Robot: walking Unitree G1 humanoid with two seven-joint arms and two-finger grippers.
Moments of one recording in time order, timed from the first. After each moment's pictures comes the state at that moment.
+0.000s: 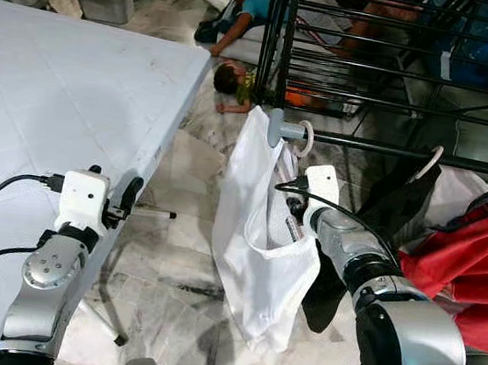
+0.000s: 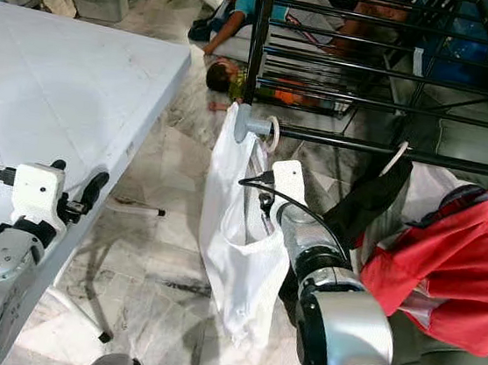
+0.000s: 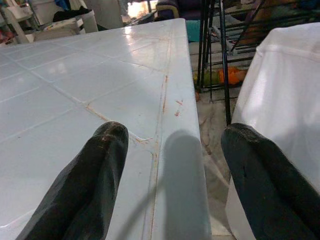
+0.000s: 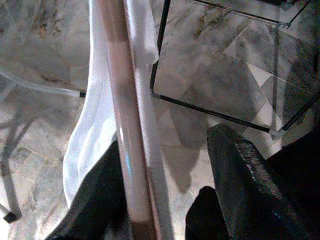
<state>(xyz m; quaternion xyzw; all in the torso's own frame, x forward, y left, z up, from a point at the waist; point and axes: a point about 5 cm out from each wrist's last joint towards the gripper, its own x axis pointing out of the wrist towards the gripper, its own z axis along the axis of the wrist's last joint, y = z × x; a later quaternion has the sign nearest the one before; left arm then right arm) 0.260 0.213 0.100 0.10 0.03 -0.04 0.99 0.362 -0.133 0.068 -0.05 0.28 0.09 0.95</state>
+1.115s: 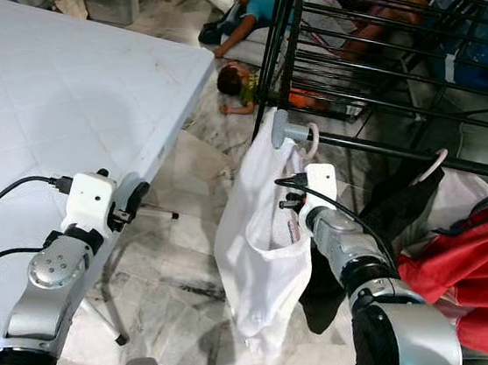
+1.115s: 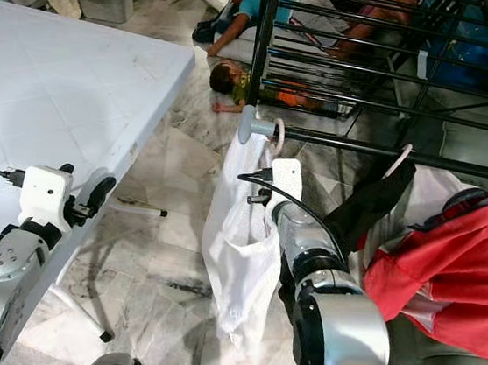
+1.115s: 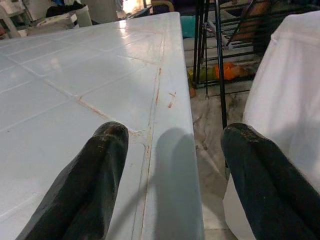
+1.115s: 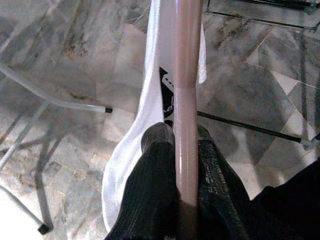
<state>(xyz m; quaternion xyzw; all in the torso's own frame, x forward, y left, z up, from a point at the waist) 0.262 0.209 0.095 0.10 0.04 -0.05 0.99 0.360 -0.127 0.068 0.00 0.26 0.10 0.96</state>
